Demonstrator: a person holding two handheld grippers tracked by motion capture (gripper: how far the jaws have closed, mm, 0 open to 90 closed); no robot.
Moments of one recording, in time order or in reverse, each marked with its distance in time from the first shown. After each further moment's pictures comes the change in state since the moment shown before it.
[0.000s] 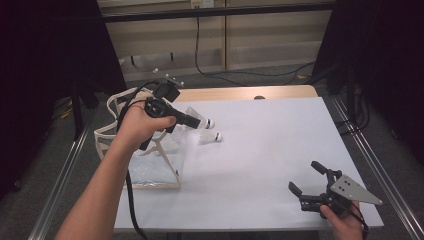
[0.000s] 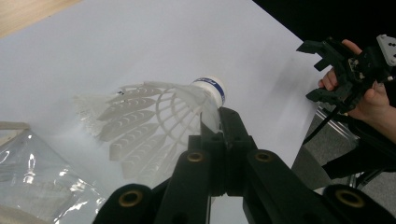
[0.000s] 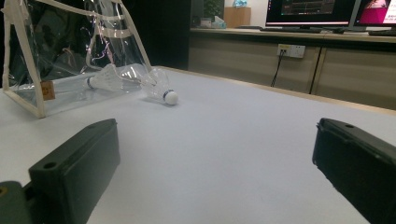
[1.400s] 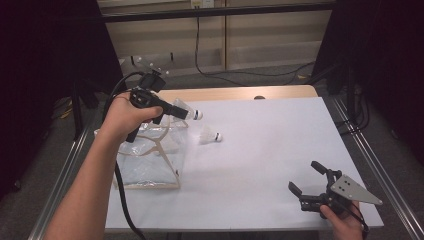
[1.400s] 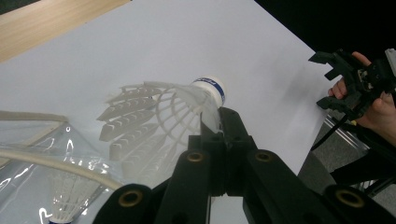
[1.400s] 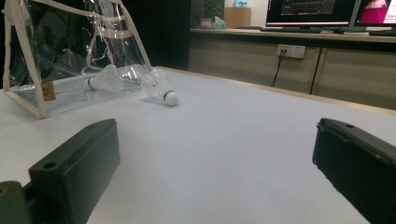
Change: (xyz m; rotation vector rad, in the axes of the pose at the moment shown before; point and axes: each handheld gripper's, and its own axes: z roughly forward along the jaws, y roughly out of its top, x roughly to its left) left arm 0.016 0.004 -0.030 -0.020 0.044 -0.029; right arm 0.000 0.000 0.000 -0.001 0.001 0.002
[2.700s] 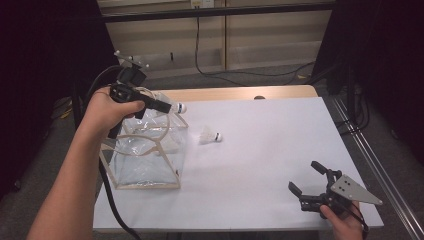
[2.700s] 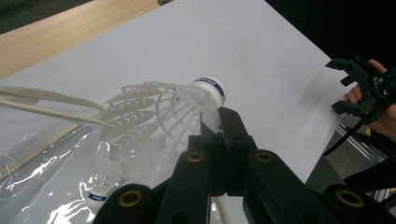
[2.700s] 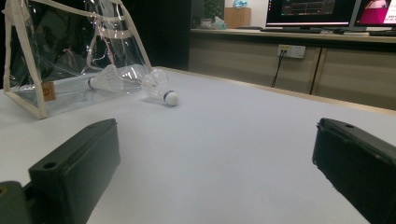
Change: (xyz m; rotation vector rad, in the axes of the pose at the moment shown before) left arm 0.016 -0.006 -0.034 -0.023 0.063 -0.034; right arm 0.000 0.000 0.000 -0.001 0.000 0.001
